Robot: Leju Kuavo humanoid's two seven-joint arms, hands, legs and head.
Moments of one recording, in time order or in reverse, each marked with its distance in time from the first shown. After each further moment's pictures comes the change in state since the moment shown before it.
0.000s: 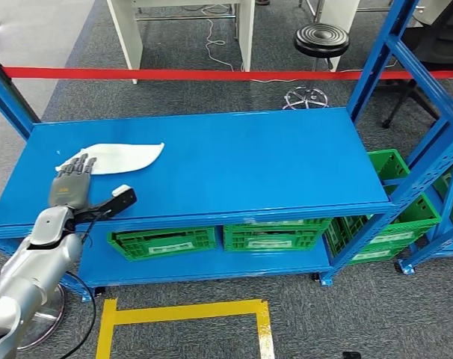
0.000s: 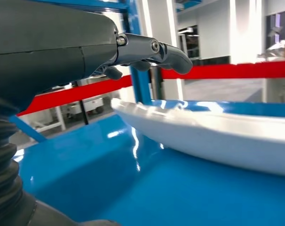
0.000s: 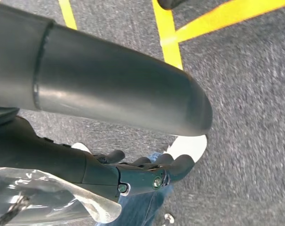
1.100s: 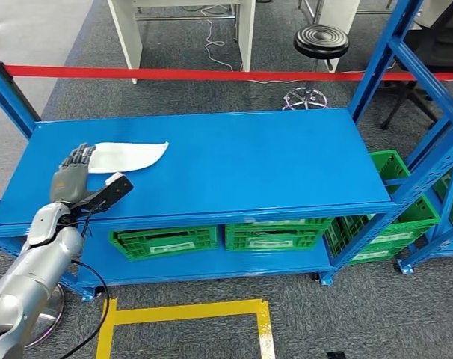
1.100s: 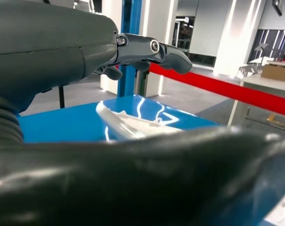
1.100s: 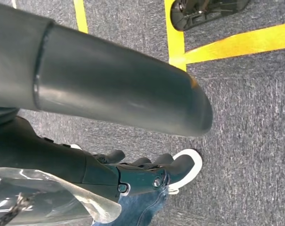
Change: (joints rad) left arm 0.005 -0.033 0.141 -0.026 0.136 0.037 -0.204; right arm 0.001 0.043 0.009 0.002 0.068 0.065 0.002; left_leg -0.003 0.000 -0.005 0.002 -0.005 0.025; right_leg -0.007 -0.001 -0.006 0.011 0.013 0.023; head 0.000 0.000
